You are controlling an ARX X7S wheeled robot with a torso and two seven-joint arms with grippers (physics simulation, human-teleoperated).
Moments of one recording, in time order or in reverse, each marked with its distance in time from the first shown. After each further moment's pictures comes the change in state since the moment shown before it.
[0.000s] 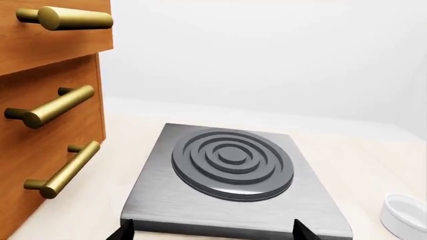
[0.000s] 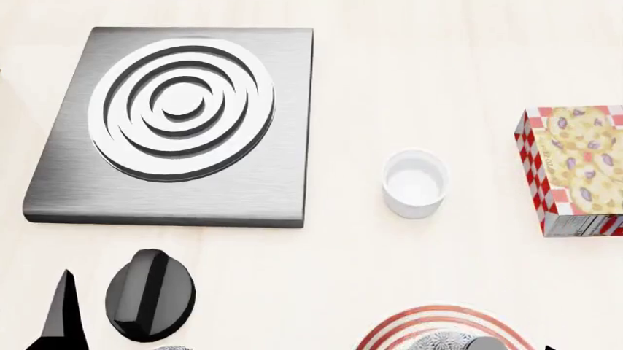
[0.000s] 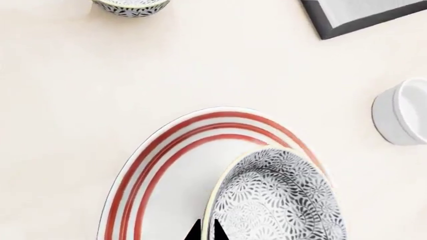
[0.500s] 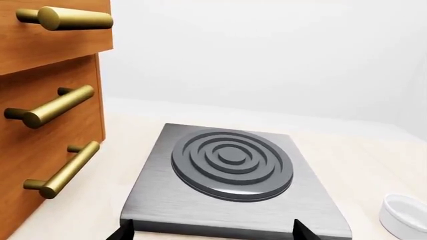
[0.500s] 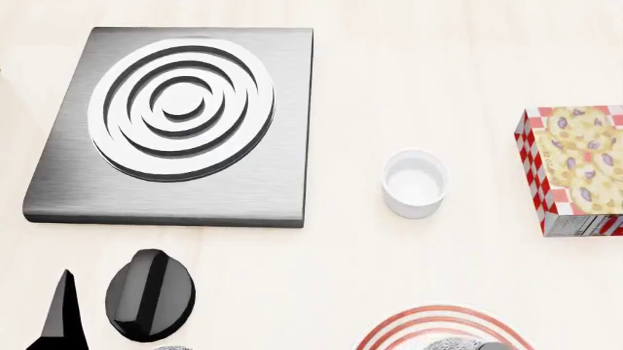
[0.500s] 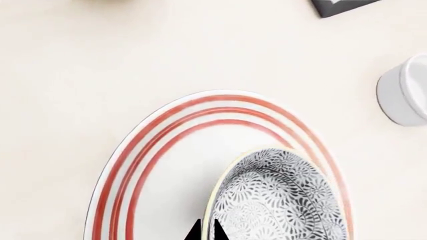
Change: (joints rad) left arm 0.000 -0.005 0.004 -0.001 -0.004 0.005 -0.005; right arm -0.065 -0.012 -0.028 0.068 -0.044 -0.063 0.039
